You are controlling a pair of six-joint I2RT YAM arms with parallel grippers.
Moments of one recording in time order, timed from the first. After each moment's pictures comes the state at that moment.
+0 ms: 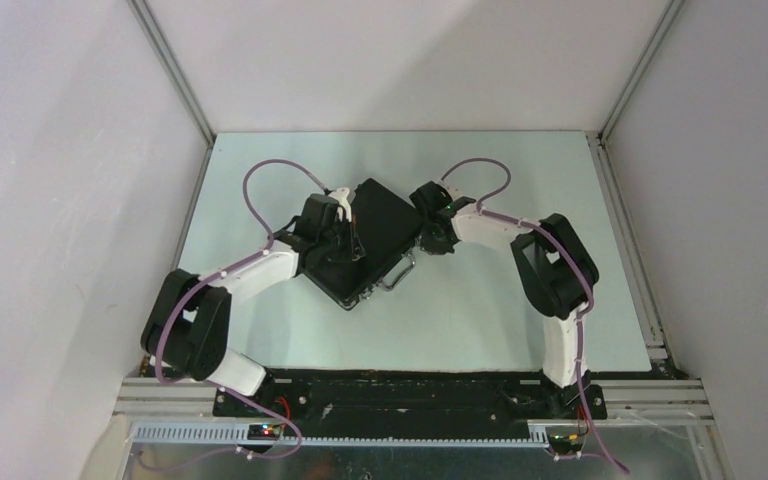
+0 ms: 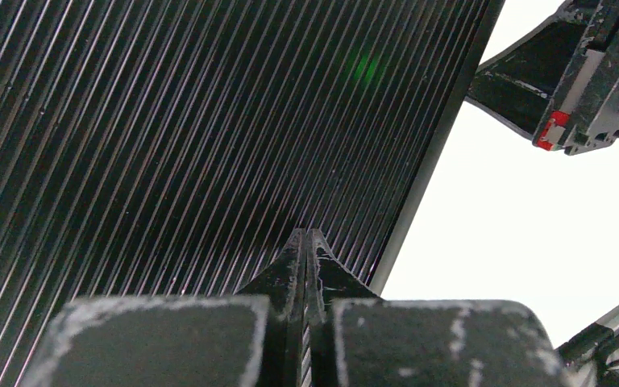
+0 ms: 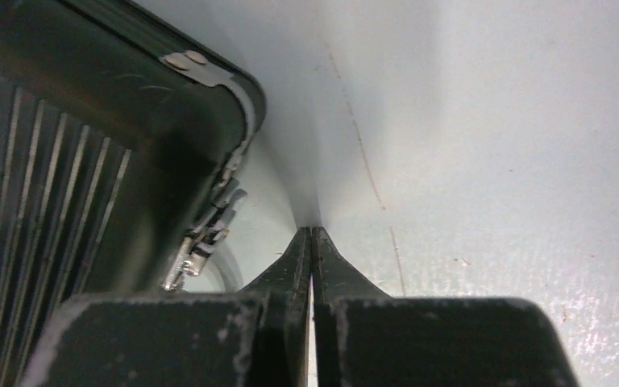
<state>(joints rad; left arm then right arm) -0.46 1.49 0.85 -0.14 0.17 -0.40 0.62 2.01 1.37 -0.52 0.22 0.80</state>
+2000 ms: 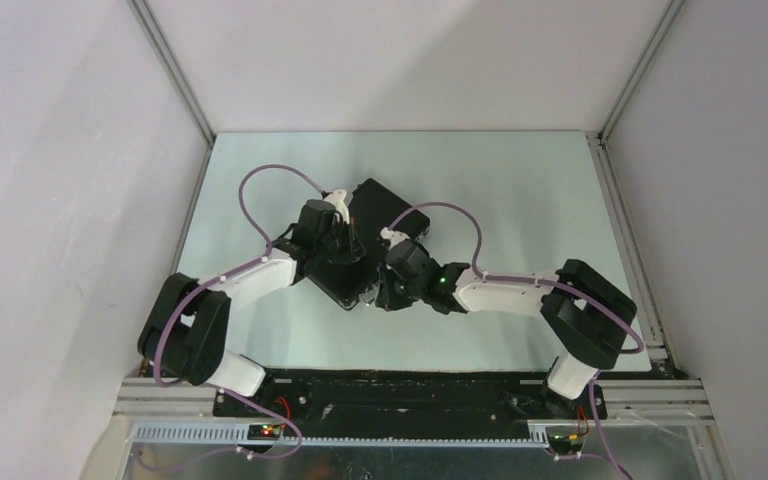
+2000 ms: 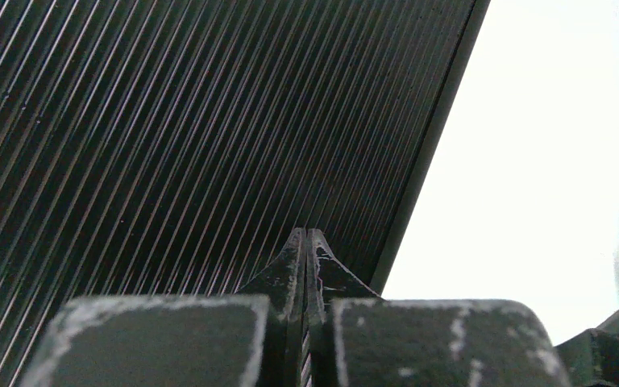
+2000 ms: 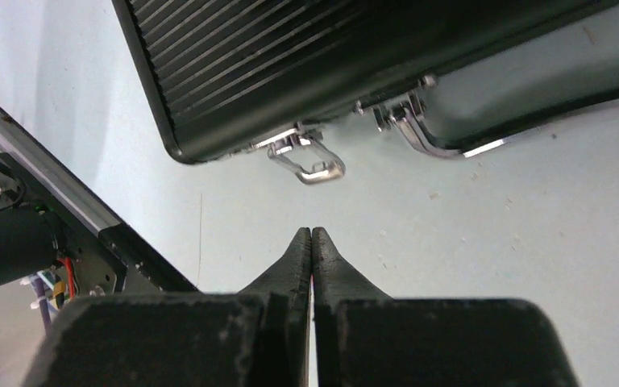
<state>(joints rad) -0.46 1.46 0.77 -0.01 0.18 -0.42 0.98 1.67 0.94 -0.06 -0.06 0.69</state>
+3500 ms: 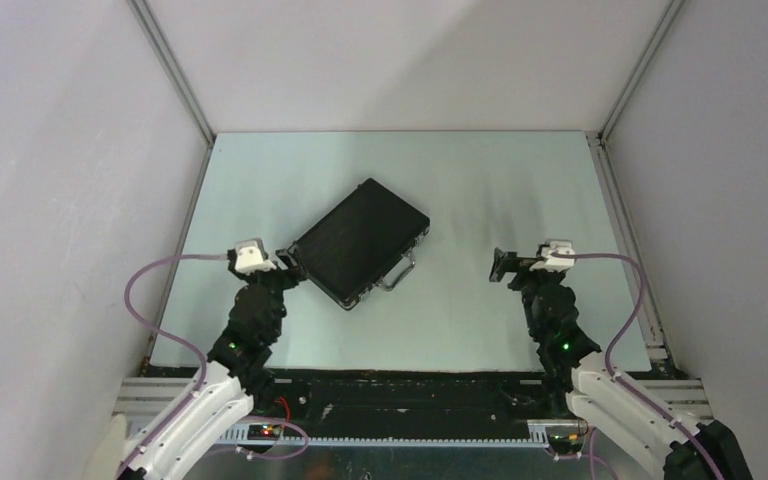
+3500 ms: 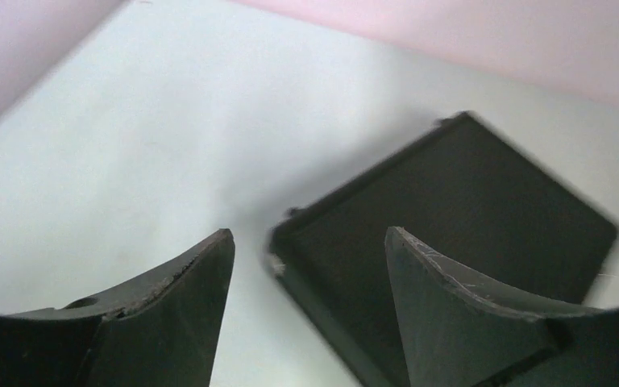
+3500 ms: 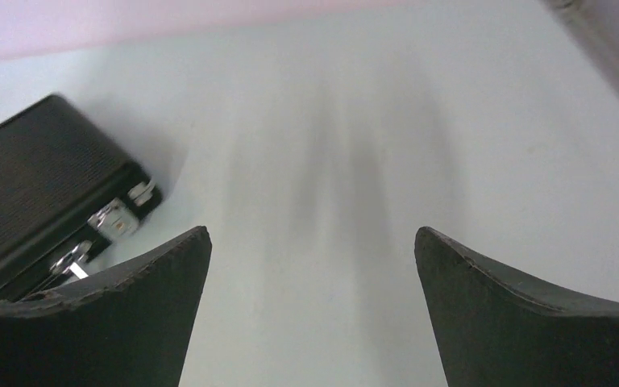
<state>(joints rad) -0.50 0.48 0.24 0.19 -0.54 -0.29 0.55 0.64 0.11 0.46 0.51 0.23</state>
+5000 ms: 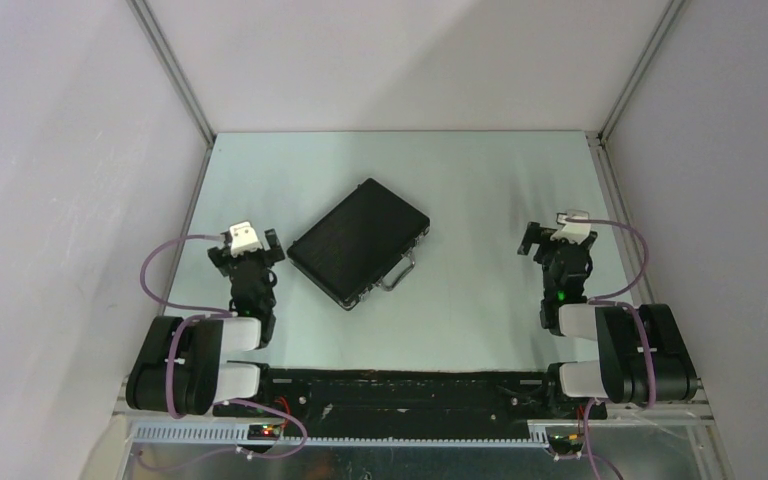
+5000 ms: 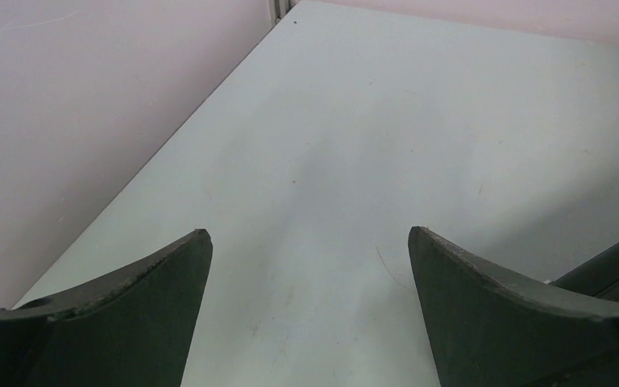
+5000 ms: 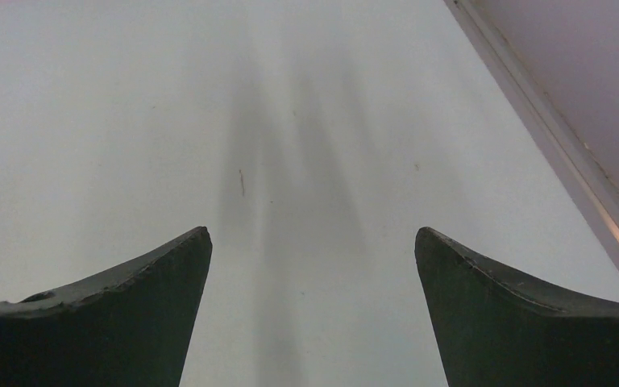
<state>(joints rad) -0.08 1.28 0.12 1.15 -0.47 0.02 0.04 1.35 0.21 1.02 0.19 0.07</state>
